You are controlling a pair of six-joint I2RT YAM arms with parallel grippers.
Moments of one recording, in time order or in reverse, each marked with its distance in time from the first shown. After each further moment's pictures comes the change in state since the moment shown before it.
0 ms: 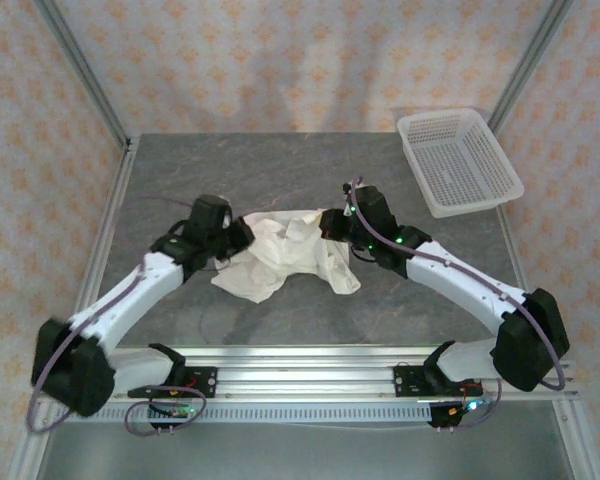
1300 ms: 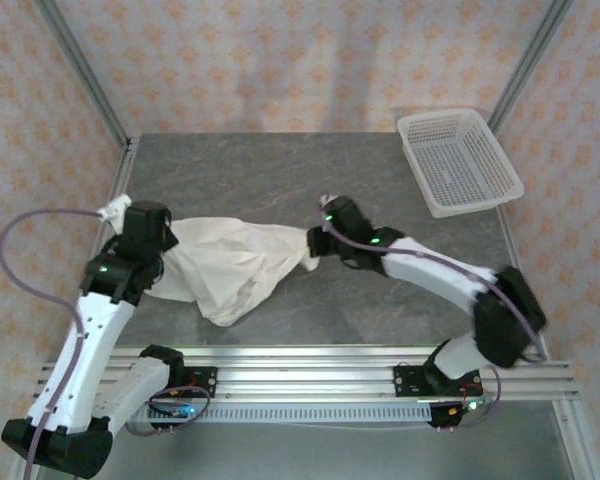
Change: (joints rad) left arm 0.212 -0.275 0.186 -0.440 -0.587 0.148; right arm 0.045 0.066 0.039 -0.072 0.014 -0.216
